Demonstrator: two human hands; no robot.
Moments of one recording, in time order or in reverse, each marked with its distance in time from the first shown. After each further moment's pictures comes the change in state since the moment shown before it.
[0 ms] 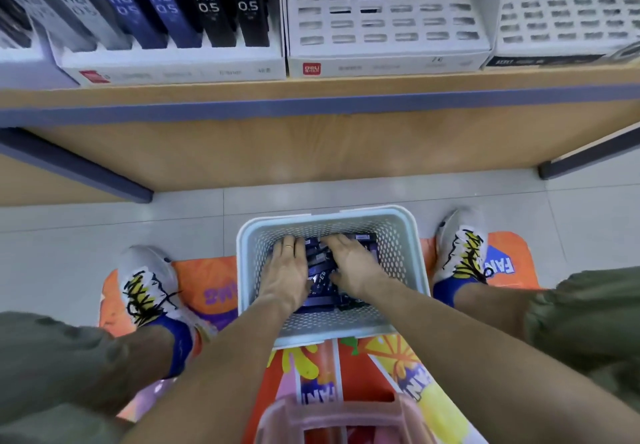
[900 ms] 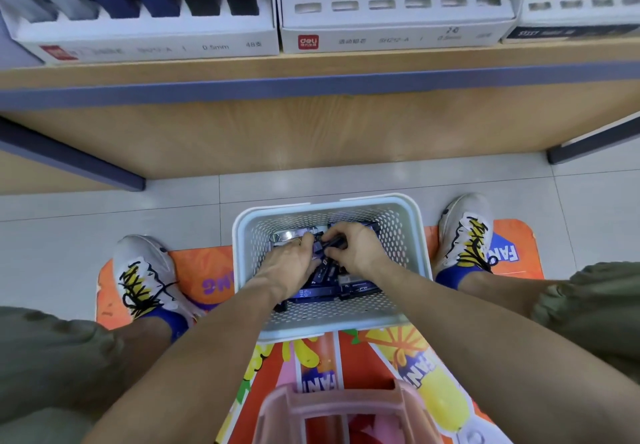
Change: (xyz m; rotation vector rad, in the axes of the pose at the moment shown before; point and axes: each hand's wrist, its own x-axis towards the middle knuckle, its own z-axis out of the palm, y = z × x) left_hand 0.008 -0.007 -0.011 -0.051 -0.120 0.224; right_hand 0.009 0.007 -0.002 0.496 0.101 0.166
